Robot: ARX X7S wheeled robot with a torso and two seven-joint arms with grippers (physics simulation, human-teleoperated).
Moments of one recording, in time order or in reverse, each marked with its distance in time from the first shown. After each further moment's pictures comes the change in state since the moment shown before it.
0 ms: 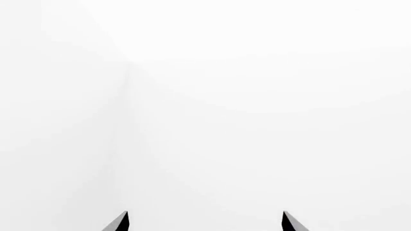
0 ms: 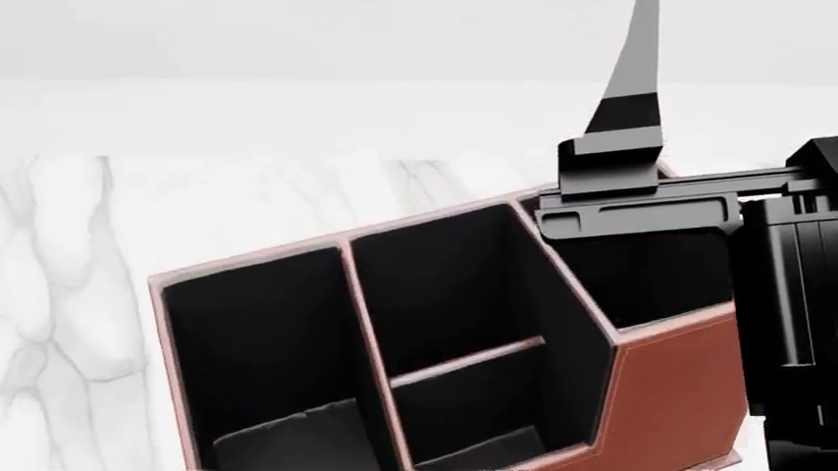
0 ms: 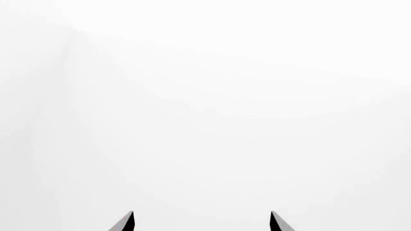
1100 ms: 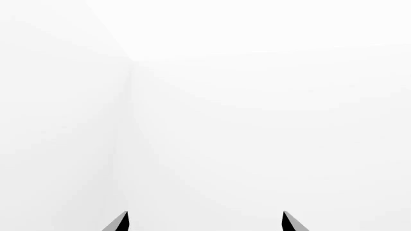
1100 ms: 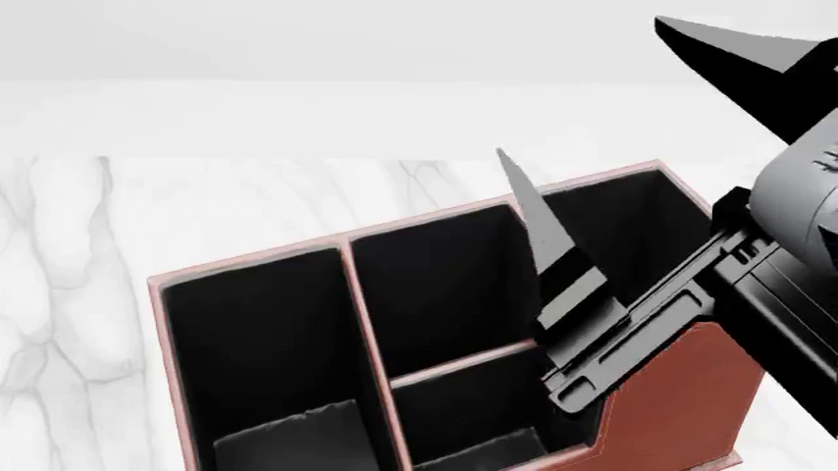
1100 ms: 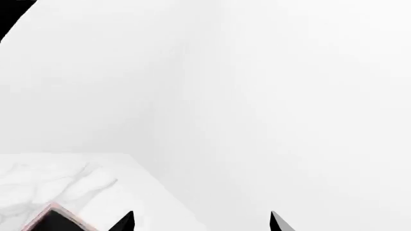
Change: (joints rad) left arm 0.005 -0.023 -0.007 -0.004 -0.024 0.005 -0.022; right arm 0.117 0.342 0.052 0.121 0.350 0.188 -0.493
